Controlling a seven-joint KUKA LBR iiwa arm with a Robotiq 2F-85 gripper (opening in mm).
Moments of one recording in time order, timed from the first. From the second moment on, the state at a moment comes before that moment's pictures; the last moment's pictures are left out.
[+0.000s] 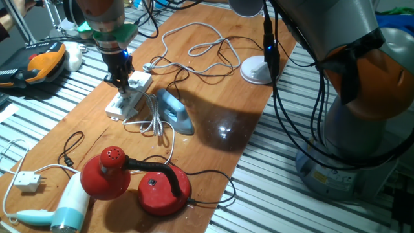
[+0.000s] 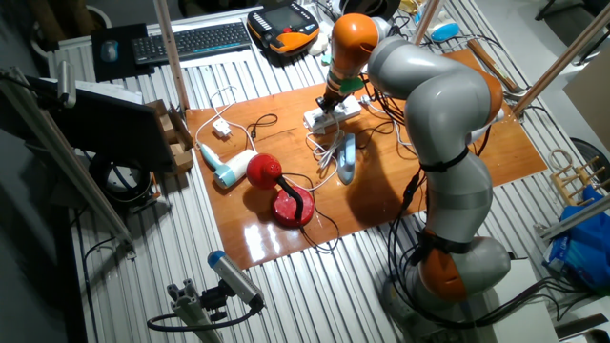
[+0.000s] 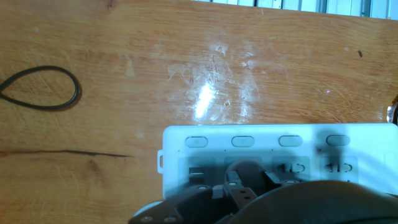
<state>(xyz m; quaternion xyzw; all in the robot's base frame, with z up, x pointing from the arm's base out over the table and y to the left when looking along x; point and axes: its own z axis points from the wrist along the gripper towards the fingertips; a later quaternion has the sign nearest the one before) 0.682 0.050 0.093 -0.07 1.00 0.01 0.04</state>
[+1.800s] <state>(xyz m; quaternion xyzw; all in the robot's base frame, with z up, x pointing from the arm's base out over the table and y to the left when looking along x) 0.681 0.051 0.092 -0.07 1.00 0.00 0.04</state>
